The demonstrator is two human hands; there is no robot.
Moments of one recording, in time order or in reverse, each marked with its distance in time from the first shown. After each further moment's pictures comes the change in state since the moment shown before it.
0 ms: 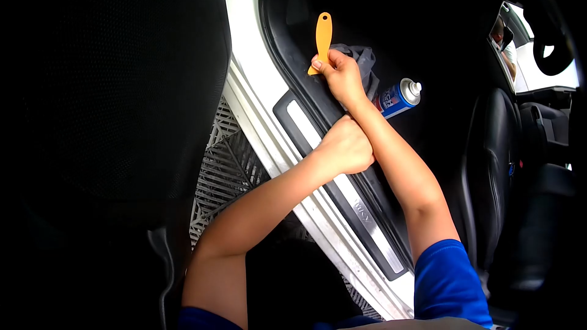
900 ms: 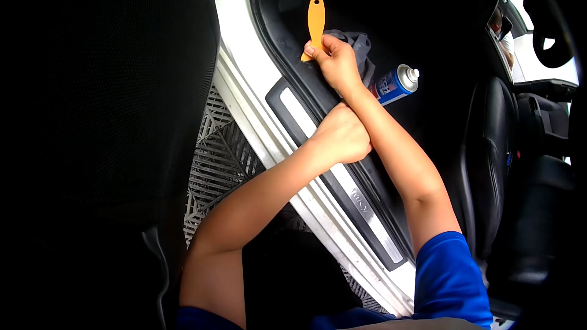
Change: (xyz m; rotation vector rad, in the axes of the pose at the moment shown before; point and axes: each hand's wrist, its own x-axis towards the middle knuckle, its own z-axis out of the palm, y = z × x) left_hand -0.001 0.001 -0.004 0.043 -0.029 0.004; right_hand -0.001 -0.001 0.002 -0.040 0.028 -0.029
